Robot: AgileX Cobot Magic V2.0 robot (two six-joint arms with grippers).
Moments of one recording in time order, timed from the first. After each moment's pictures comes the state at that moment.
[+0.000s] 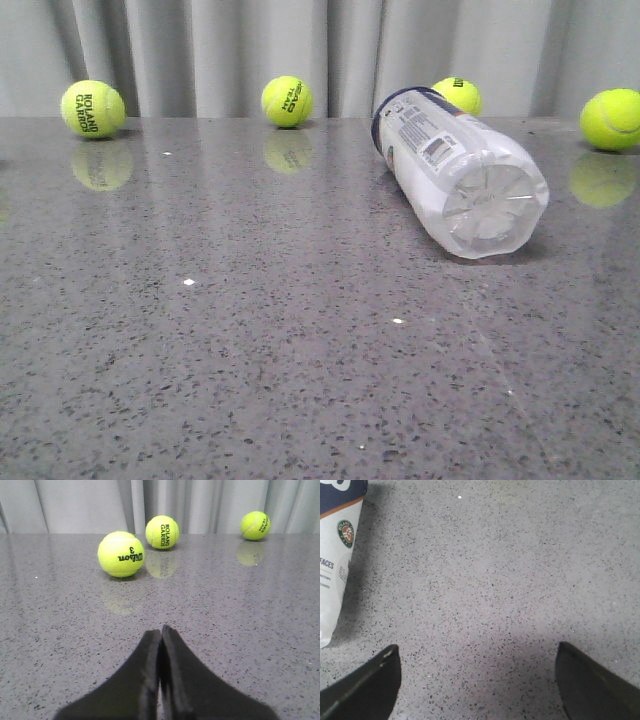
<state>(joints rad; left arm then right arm) -0.05 0.00 0.00 -0.04 0.17 0.03 0.07 0.76 -0.77 0.00 0.79 0.14</state>
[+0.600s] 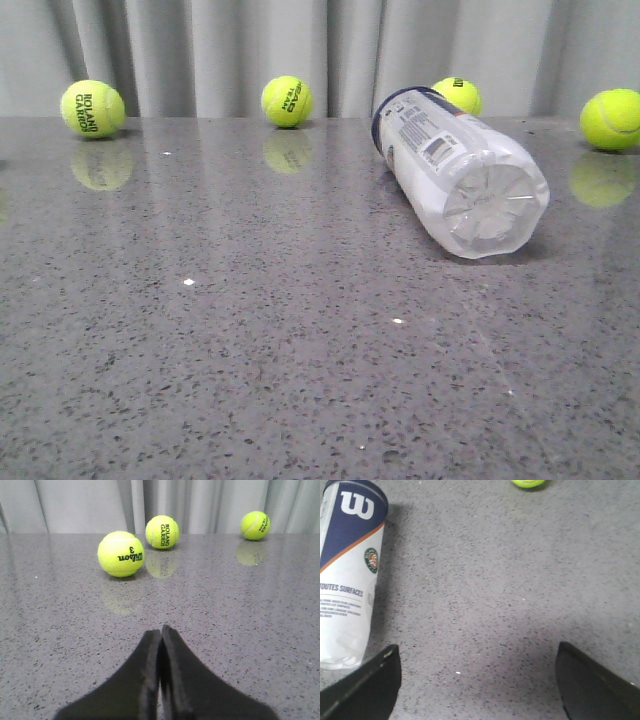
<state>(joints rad) -0.05 0.00 0.00 -0.04 0.17 0.03 0.10 0.92 -0.98 0.05 0.89 0.14</state>
